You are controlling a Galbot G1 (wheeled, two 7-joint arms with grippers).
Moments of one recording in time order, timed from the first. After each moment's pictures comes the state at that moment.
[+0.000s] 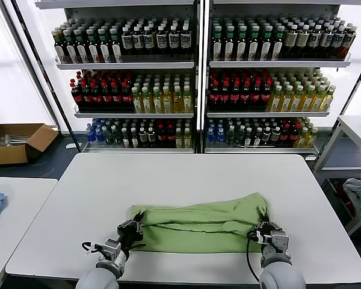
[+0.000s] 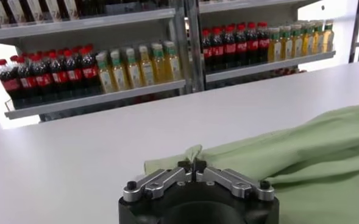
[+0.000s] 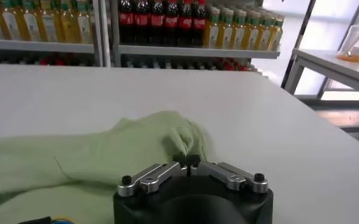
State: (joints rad) left arm 1.32 -1.17 -0.27 -1.85 -0.21 0.24 -0.09; right arm -1.37 1.30 0.42 1.96 0.29 -0.51 0.41
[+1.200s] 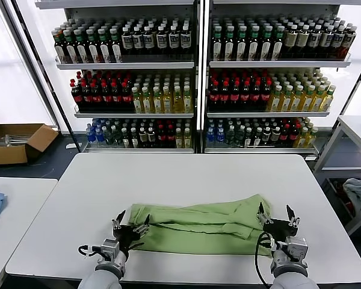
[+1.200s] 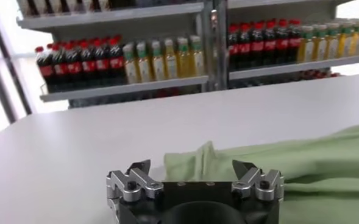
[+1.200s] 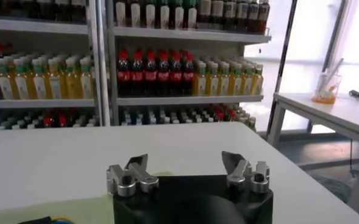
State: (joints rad) left arm 1.36 -1.23 -0.31 -1.91 -0.26 0.33 -0.20; right arm -1.47 1.31 0.48 2.21 0.26 -0.45 0.41
